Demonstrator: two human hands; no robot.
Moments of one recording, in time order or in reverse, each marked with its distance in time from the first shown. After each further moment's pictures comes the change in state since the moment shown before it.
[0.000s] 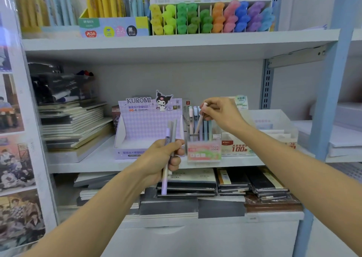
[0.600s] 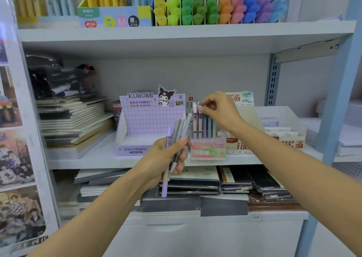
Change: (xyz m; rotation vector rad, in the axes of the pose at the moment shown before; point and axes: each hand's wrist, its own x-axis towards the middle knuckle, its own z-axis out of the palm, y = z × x) left_hand -0.001 -0.012 -0.009 0.088 -0.125 0.170; right_hand 0.012 0.009 0.017 -0.366 0.093 -0.109
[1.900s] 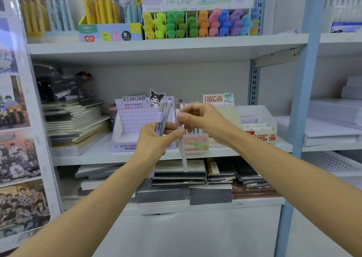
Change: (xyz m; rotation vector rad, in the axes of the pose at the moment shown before) left_hand -0.023 0.030 0.037 0.256 0.397 0.223; right_hand -0.068 -0.050 -0.043 0.766 -0.385 0.038
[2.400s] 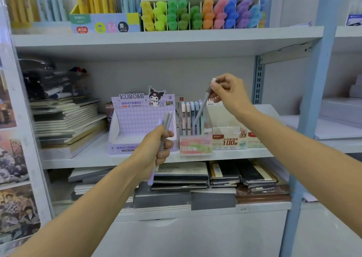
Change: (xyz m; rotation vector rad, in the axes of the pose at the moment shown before) left_hand 0.026 -0.019 -0.004 -0.206 -0.164 -0.410; right_hand 0.042 0.007 -0.061 -0.227 0.516 -0.065
